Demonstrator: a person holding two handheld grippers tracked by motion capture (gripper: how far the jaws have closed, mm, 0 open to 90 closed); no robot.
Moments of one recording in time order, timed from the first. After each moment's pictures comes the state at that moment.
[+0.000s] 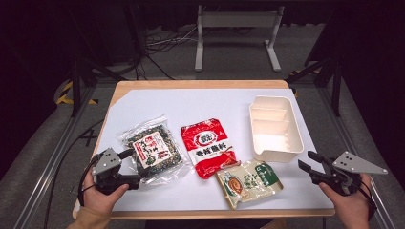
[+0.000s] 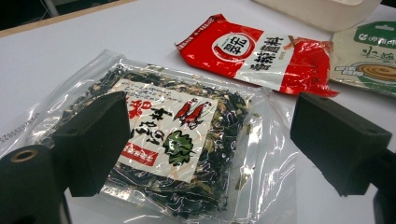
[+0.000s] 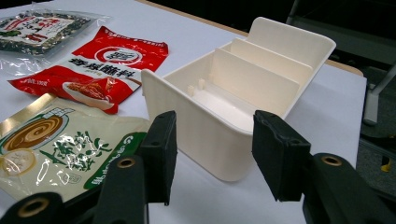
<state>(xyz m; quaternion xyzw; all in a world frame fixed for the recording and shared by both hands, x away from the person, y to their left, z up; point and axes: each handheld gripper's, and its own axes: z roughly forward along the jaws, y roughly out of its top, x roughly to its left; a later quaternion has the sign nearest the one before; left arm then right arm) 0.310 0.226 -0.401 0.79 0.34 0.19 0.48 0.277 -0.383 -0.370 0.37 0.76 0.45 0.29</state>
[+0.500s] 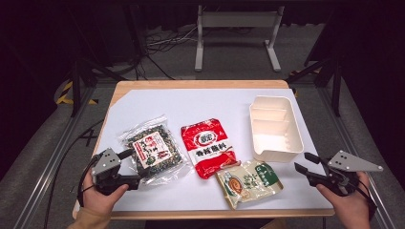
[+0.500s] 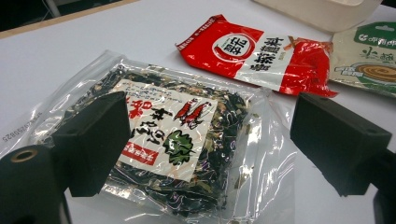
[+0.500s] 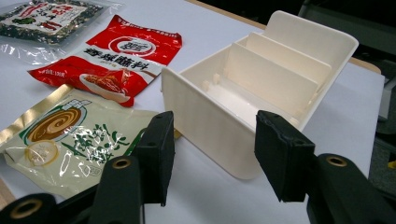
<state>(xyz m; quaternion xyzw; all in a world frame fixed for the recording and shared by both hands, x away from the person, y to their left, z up) 0.308 0.226 -0.399 0.79 0.34 0.19 0.48 0.274 -0.369 -0.359 0.36 0.78 0.43 0.27</state>
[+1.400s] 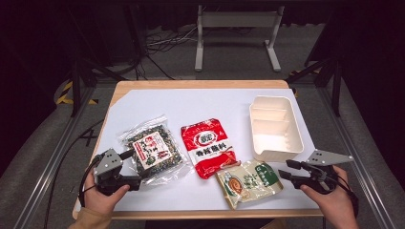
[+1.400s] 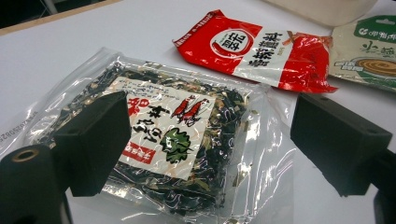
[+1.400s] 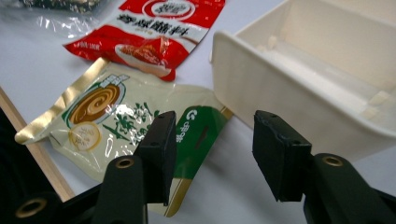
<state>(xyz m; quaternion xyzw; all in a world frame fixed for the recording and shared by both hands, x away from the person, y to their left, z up) 0.308 0.223 -0.400 0.79 0.34 0.19 0.47 0.291 -0.338 -0.378 0.37 0.83 0.39 0.16</state>
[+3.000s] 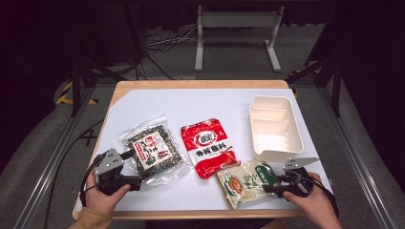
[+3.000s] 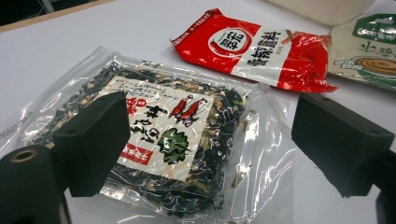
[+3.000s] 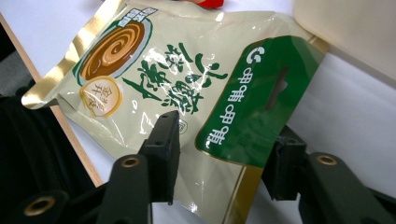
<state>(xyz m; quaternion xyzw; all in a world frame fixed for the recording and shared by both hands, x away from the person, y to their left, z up) 0.310 0.221 -0.402 0.79 0.34 0.19 0.47 0.305 -0.312 -0.431 0.39 0.85 0.36 0.03</state>
